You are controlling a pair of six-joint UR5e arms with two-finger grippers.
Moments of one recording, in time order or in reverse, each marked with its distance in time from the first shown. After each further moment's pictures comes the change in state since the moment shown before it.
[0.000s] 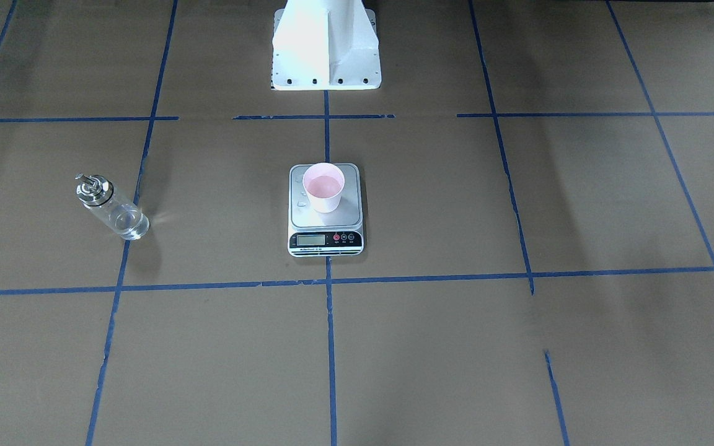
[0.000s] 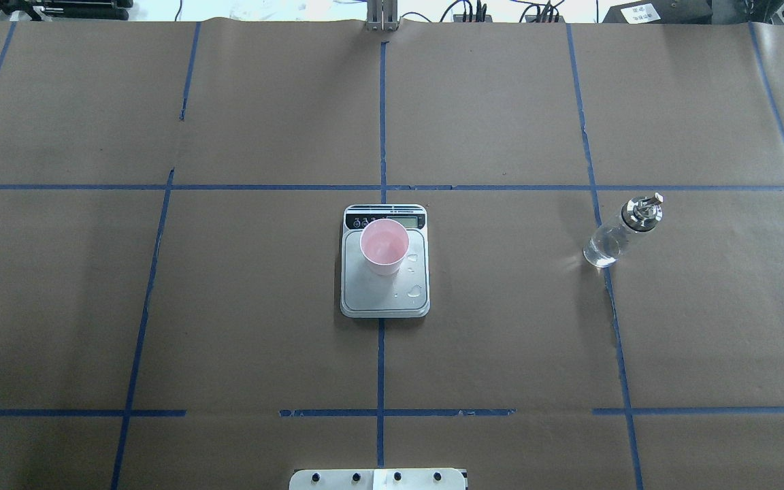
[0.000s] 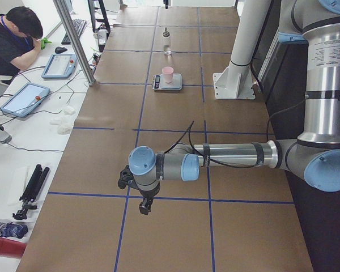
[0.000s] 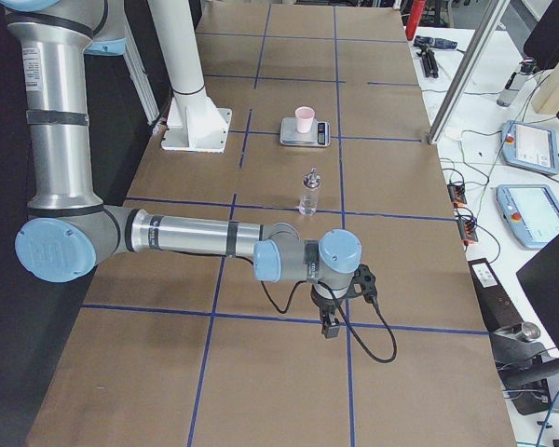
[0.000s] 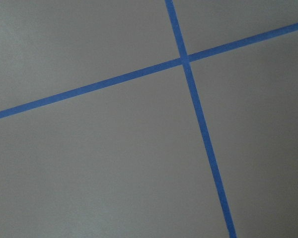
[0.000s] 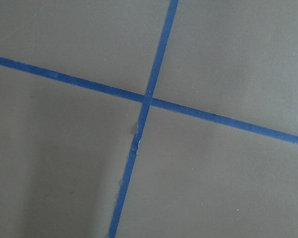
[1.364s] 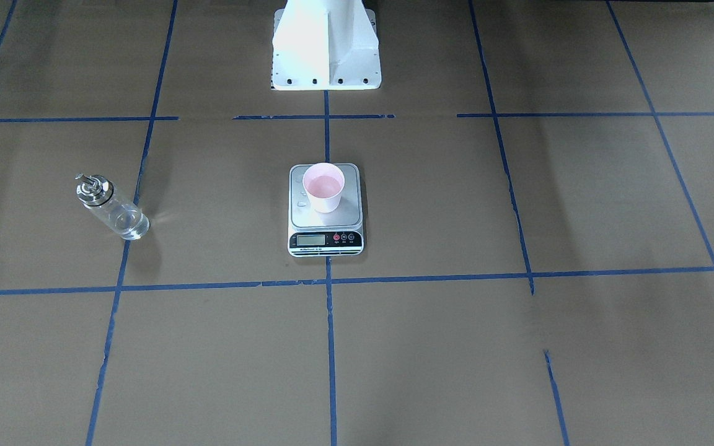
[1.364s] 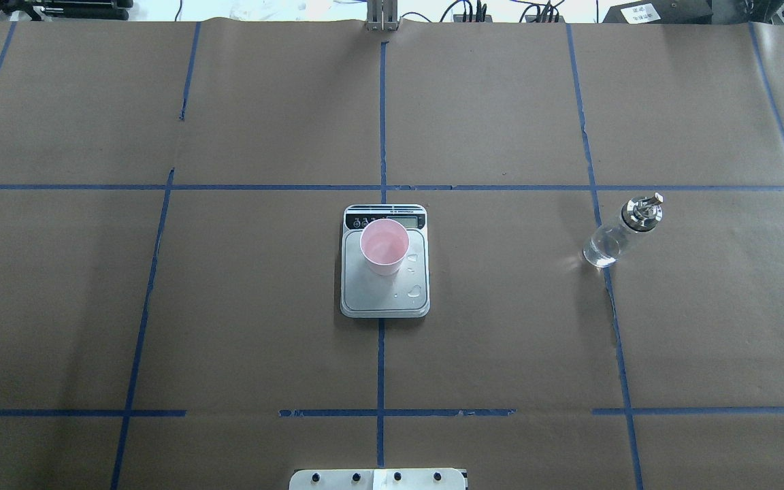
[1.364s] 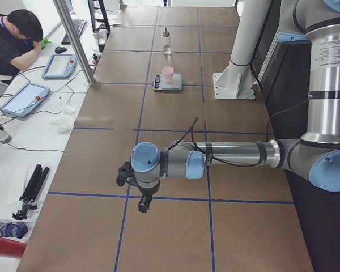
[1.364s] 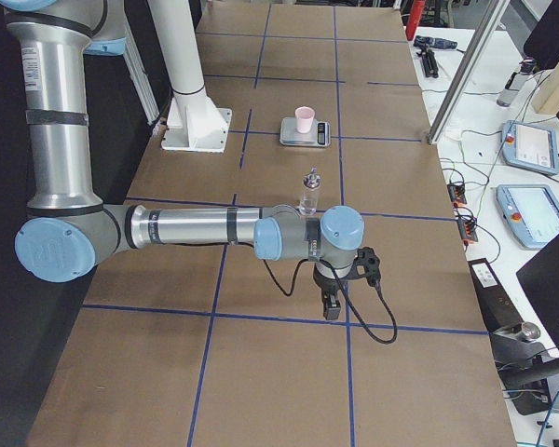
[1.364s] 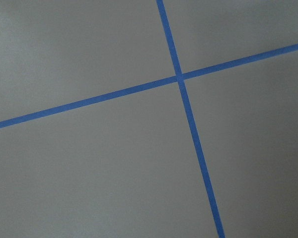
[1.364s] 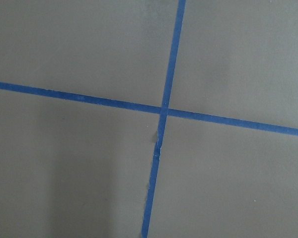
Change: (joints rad) left arm -0.039 0.005 -0.034 0.000 -0.003 -0.036; right arm 0.011 0.003 0.108 -0.102 0.007 0.057
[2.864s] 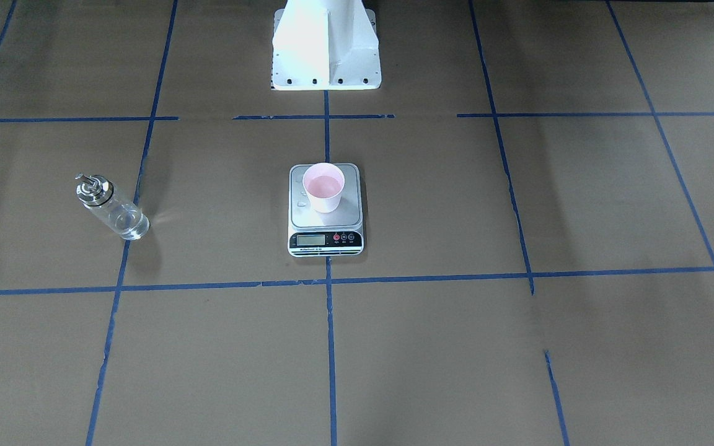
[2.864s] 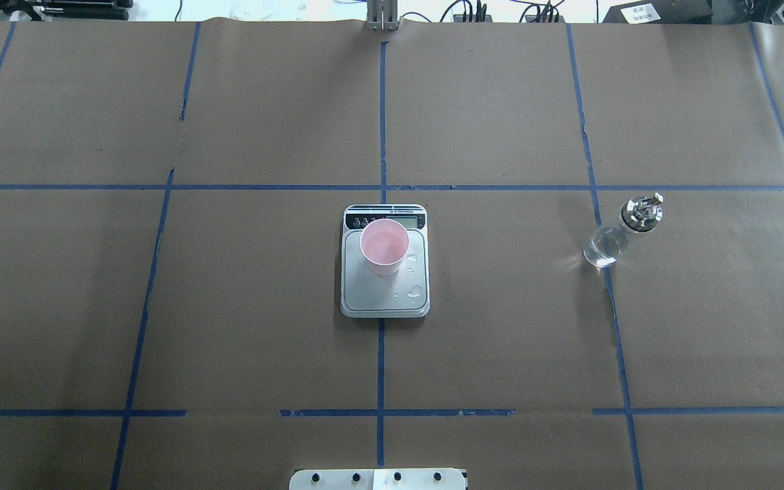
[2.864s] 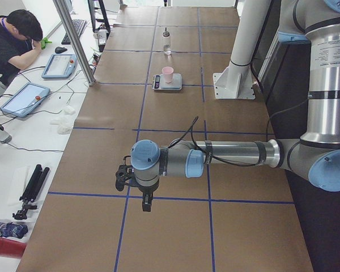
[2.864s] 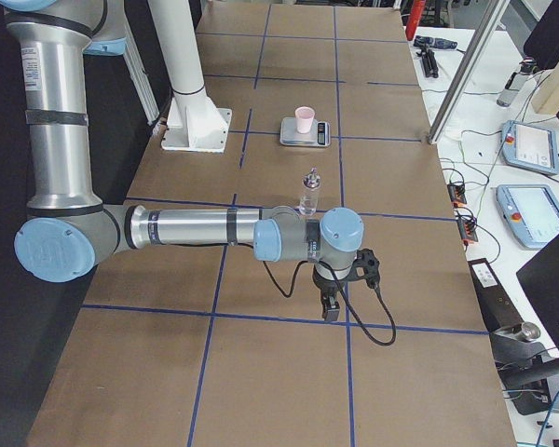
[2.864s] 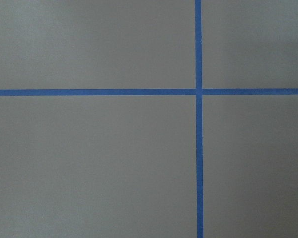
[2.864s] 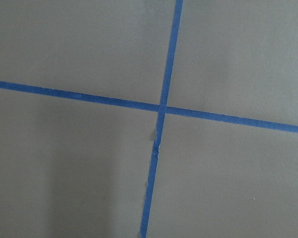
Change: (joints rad) left arm 0.000 -0.003 -0.009 -0.007 -0.001 -0.234; right arm 0.000 -0.001 -0.005 0.003 0.000 0.001
